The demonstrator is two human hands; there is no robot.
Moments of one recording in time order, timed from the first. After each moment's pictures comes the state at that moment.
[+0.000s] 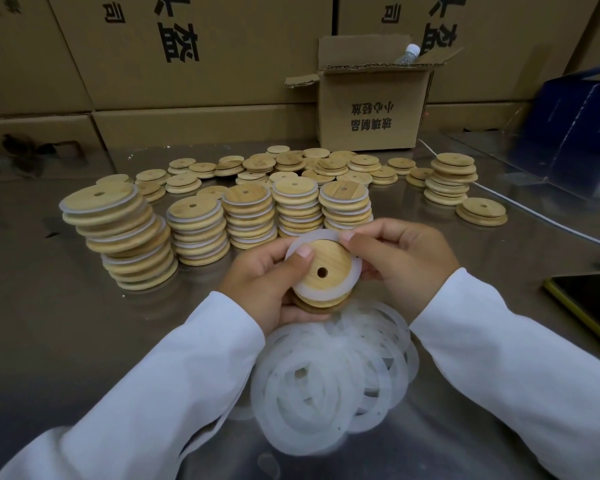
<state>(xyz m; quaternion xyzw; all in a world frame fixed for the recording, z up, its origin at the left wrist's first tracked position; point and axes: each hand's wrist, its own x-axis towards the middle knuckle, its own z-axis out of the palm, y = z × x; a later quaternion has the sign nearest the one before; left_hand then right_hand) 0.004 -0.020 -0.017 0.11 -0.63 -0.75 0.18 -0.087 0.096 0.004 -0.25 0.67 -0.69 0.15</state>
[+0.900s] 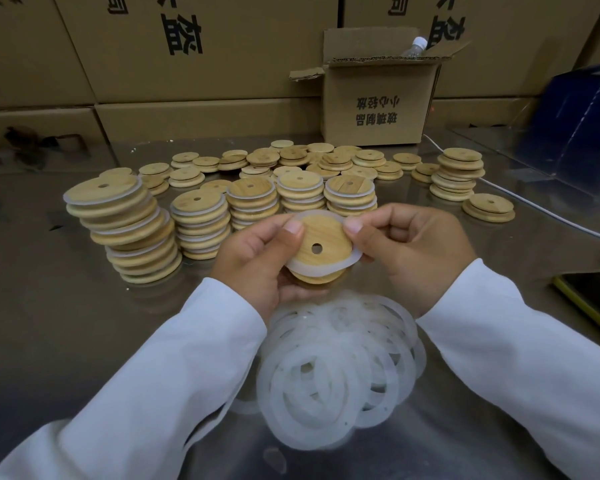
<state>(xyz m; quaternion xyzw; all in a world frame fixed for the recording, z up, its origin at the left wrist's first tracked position) 0.004 -0.024 -0.012 0.10 -0.60 -0.75 0.25 -0.082 0.098 0.009 -0.33 0.66 -0.67 0.10</state>
